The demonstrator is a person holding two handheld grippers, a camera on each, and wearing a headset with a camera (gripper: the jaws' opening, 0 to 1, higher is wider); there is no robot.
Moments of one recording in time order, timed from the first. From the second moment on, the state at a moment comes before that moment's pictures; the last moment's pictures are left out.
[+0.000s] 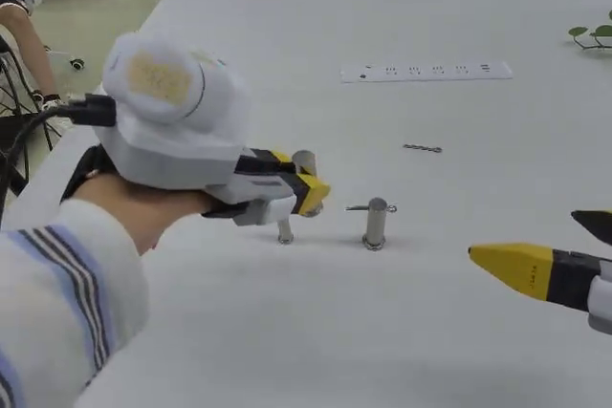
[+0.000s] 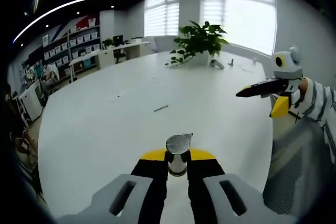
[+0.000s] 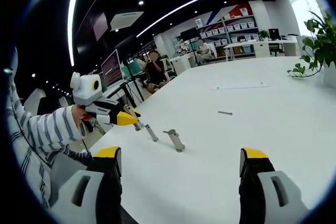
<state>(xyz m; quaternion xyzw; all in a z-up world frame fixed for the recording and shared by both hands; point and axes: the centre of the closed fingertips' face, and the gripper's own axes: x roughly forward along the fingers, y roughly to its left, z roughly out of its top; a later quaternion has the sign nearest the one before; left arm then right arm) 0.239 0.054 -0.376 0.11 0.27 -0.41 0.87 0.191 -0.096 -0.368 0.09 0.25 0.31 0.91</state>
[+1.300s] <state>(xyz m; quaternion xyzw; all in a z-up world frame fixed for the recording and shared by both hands) 0.203 0.035 -0.458 0.08 0.33 -0.34 0.88 0.181 -0.104 -0.374 0.09 0.25 0.30 0.91</state>
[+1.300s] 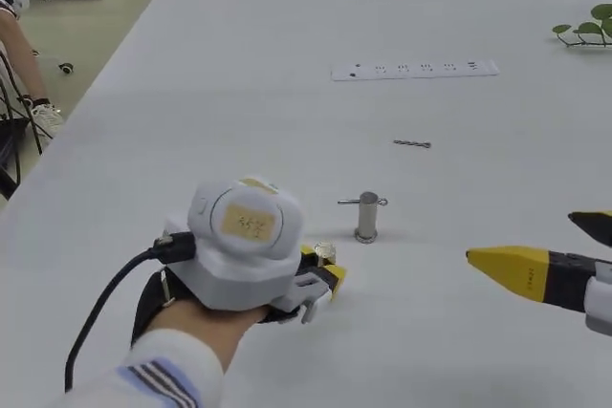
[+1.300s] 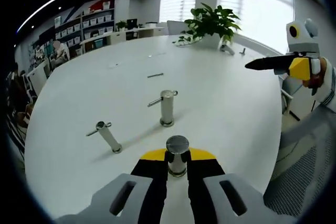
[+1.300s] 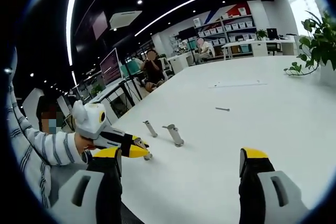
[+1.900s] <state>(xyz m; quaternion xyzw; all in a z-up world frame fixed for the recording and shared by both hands) 0.199 0.033 -0.467 0.11 0.32 -0.37 0.87 0.179 -0.104 -0.375 0.09 0.26 0.30 0.91</state>
